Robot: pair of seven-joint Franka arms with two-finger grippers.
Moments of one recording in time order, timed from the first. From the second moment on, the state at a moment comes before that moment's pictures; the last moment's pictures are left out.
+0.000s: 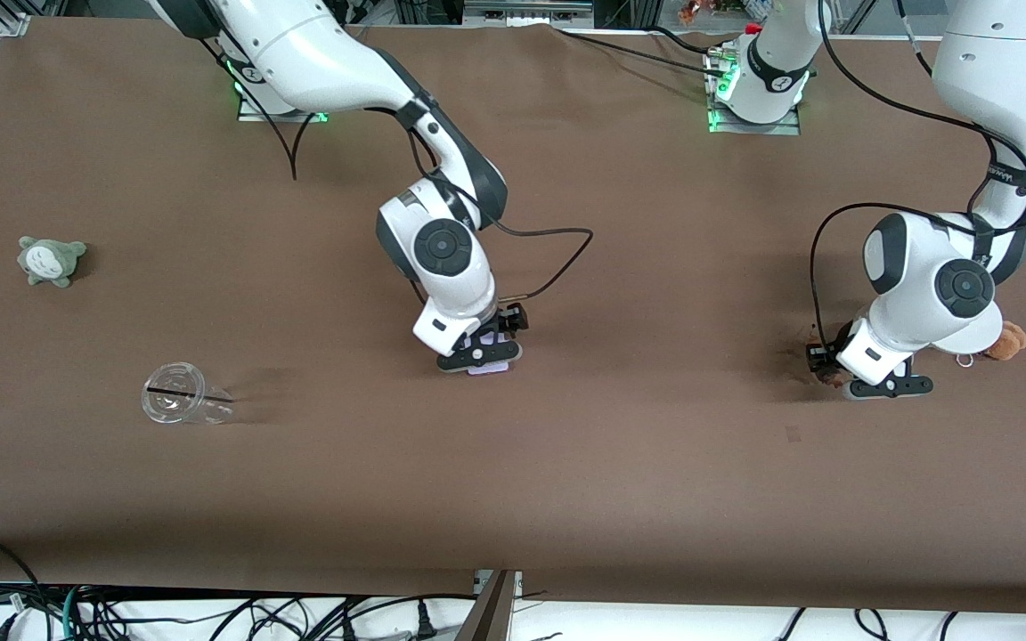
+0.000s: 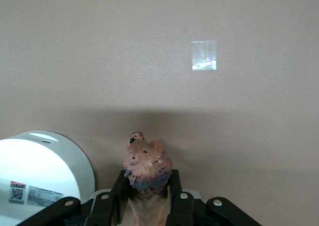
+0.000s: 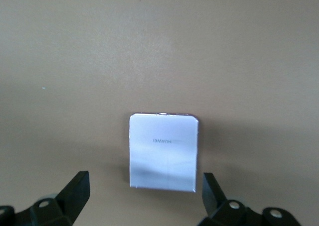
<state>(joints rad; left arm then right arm) 0.16 0.48 -0.11 -1.99 0.10 2.49 -0.10 0.67 0.84 0.02 -1.34 0.01 2.26 0.51</state>
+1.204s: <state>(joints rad) 0.18 0.47 -0.11 -2.05 0.10 2.57 -0.10 0.70 0.93 -0.02 -1.32 -0.07 2.35 0.58</state>
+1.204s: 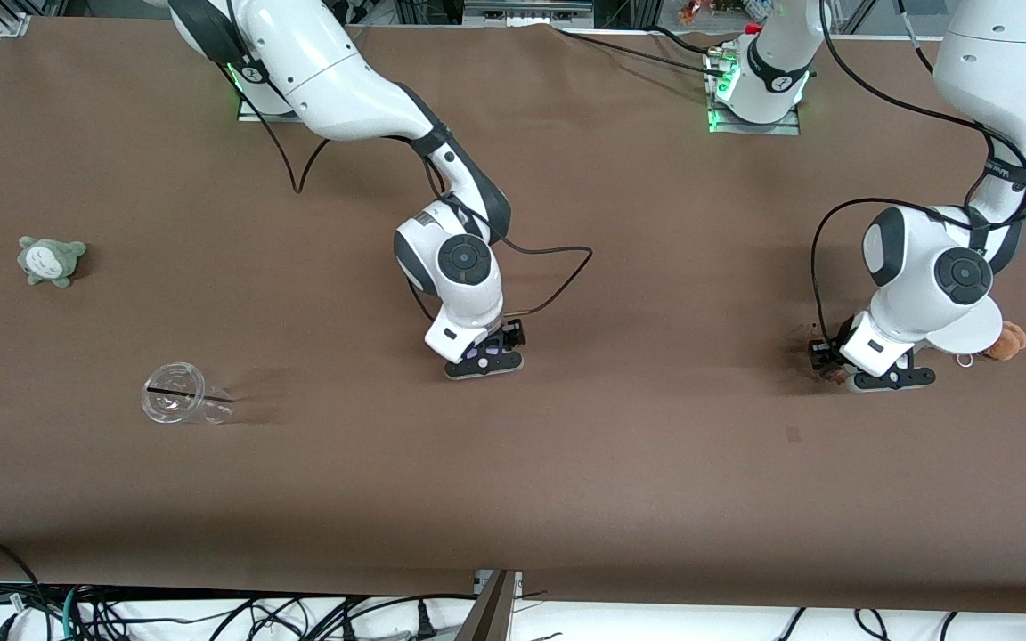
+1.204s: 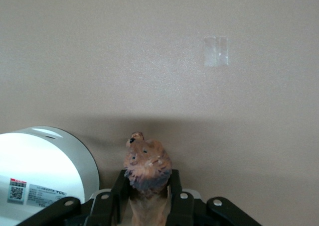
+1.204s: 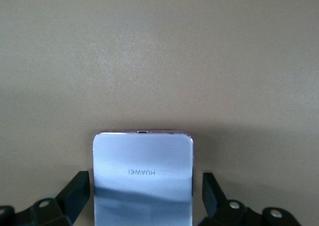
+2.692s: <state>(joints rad) 0.19 0.47 -0.10 -2.05 0.10 2.57 -0.10 0.61 0.85 -0.03 -1.35 -0.07 2.25 0.53</state>
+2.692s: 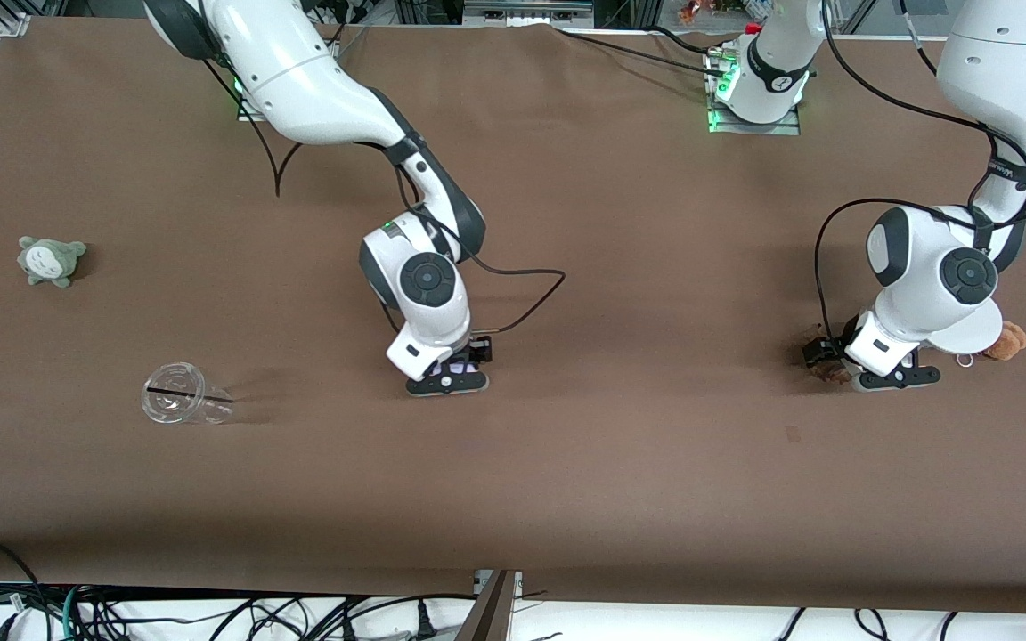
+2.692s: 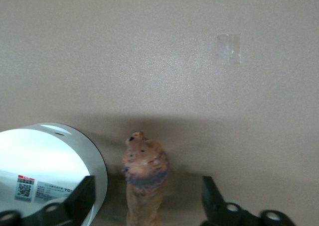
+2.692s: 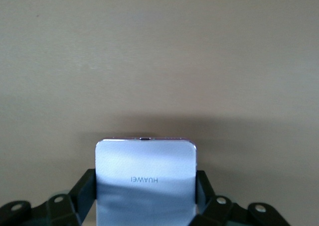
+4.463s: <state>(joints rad) 0.19 0.28 -0.24 -1.47 0.10 1.73 -0.27 0.23 0.73 -0.04 -1.67 0.07 2.50 0.00</state>
